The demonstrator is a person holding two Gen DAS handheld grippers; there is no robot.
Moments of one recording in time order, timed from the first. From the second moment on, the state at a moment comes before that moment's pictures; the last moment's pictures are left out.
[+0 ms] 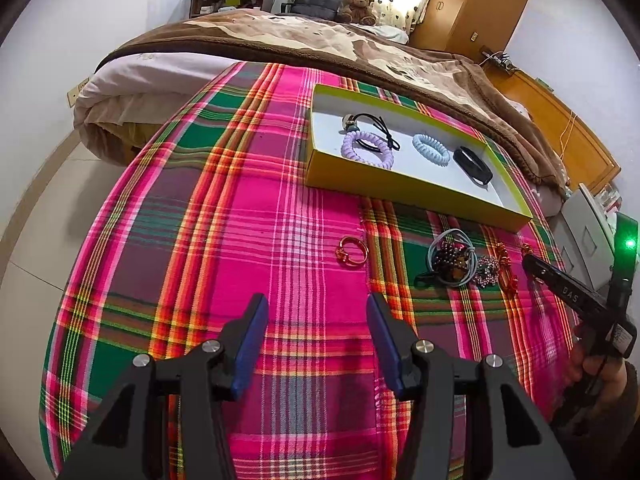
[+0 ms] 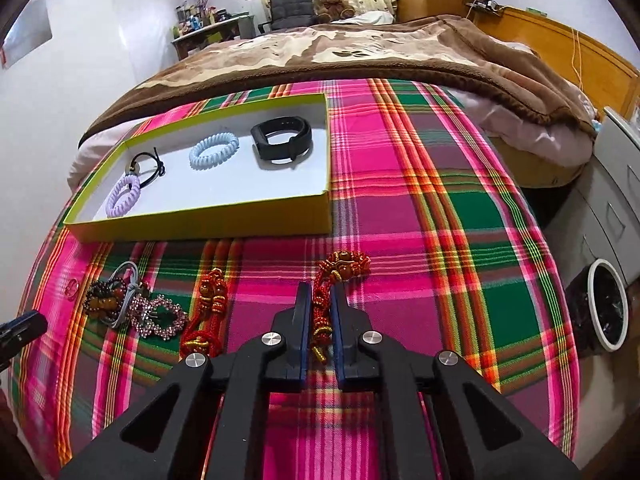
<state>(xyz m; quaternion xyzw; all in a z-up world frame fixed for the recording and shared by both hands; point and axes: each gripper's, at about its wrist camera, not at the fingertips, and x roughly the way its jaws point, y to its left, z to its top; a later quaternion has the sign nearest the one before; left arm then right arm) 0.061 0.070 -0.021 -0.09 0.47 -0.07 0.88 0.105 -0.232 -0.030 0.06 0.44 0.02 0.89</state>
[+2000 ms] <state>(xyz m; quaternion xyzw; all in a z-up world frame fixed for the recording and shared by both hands) 0.087 0.030 -0.017 0.01 0.44 -0.07 0.89 0.065 -0.252 0.004 0.12 0.38 0.06 0.92</state>
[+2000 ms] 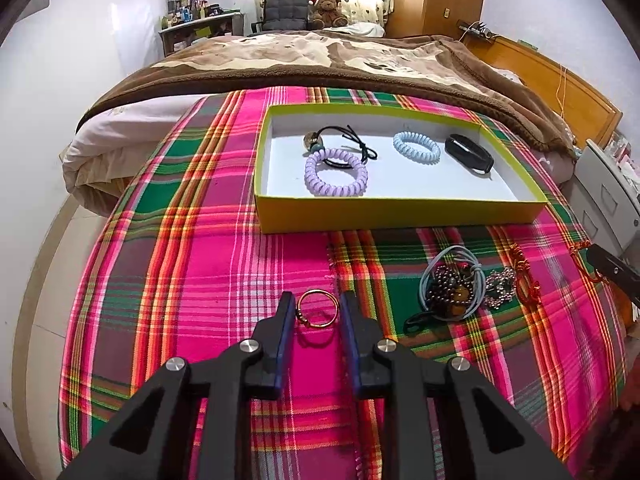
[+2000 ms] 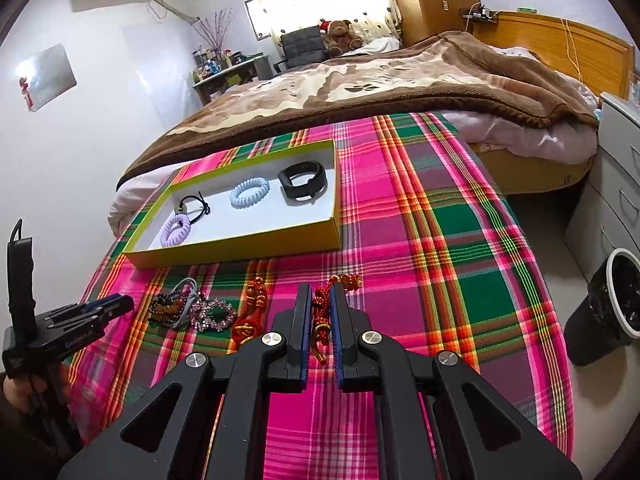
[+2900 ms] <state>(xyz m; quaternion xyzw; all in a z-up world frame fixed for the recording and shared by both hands) 0.132 0.004 0.027 -0.01 0.42 -0.14 0.90 0.138 -0.228 0.034 0.10 0.37 0.13 0.91</state>
